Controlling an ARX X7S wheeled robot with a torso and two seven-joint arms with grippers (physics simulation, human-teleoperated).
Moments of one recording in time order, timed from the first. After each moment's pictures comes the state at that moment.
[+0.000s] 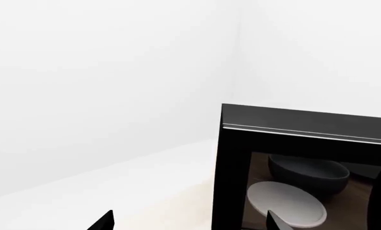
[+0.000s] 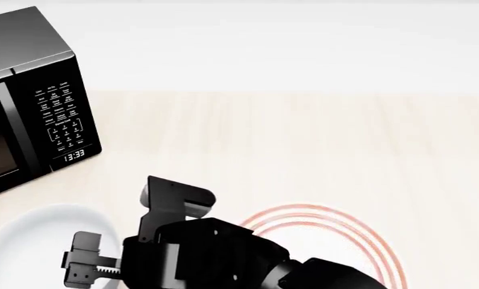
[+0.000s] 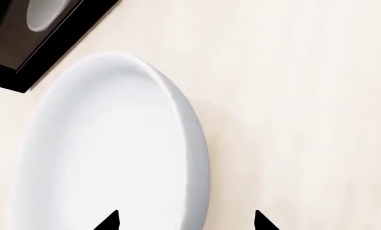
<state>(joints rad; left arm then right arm) 0.05 -0.26 -0.49 0.53 -0.31 -0.43 -0.46 1.28 0.00 -1.60 0.78 2.23 0.43 0.36</state>
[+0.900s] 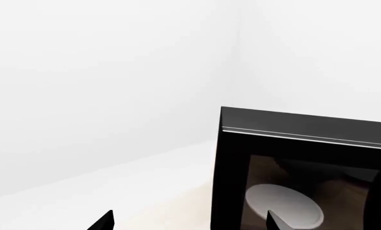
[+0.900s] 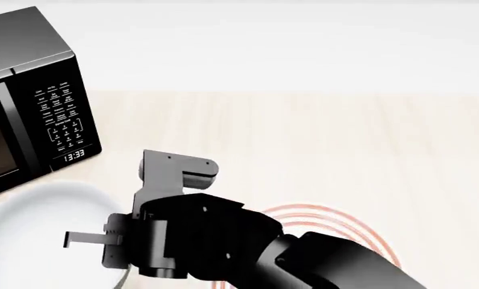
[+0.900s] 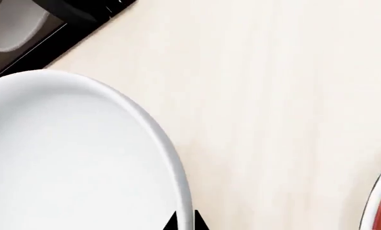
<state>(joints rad) 0.07 -0.27 -0.50 0.55 -0.33 -0.42 -0.47 1.37 0.00 -1.62 0.71 2.24 0.40 0.56</state>
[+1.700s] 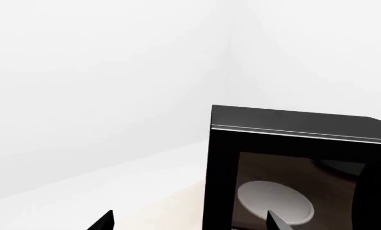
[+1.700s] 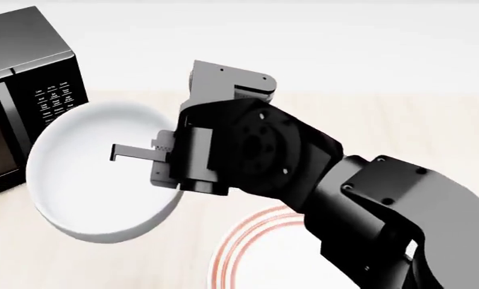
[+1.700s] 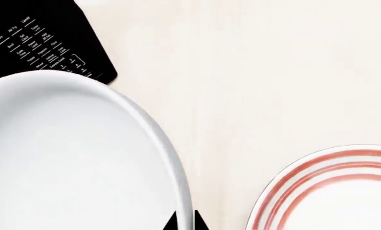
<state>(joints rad) 0.07 -0.28 -0.45 0.55 -0.32 -0.42 -0.48 1.61 0.13 -1.60 0.67 2.35 0.47 0.75</state>
